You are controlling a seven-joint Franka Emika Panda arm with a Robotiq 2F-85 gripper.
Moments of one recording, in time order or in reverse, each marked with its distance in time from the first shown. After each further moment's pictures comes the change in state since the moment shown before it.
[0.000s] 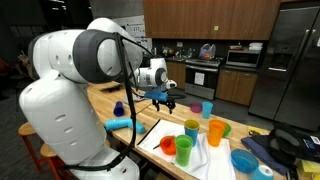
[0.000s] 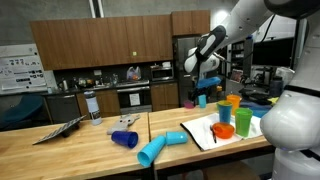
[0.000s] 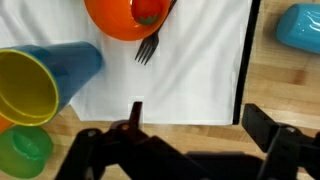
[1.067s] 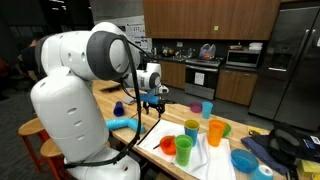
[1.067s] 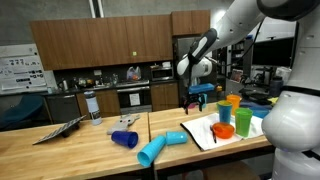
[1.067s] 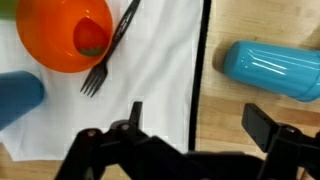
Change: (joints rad) arm 0.061 0.060 0.039 0.004 0.154 -0.045 -0.032
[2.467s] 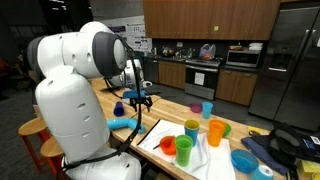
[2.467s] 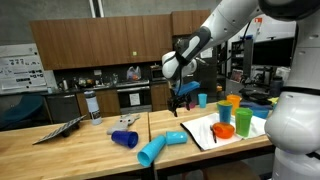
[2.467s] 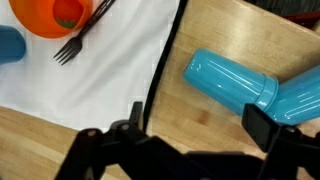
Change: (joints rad) arm 0.092 0.025 0.131 0.078 -0.151 -0.076 0.074
